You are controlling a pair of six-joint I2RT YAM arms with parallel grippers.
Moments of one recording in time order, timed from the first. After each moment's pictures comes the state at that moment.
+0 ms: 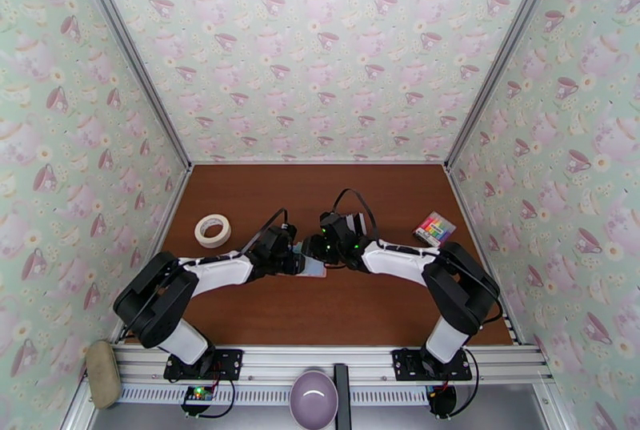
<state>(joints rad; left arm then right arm) -0.62 1.60 0.70 -0.05 0.15 -0.50 0.78 1.71 0.95 -0.05 -0.15 0.89</state>
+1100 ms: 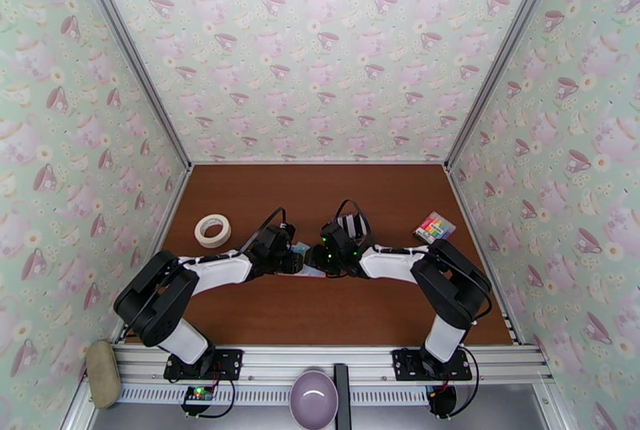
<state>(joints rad) -0.61 1.61 0.70 -0.05 0.17 -0.51 0.80 1.77 0.88 0.02 -0.20 0.96</state>
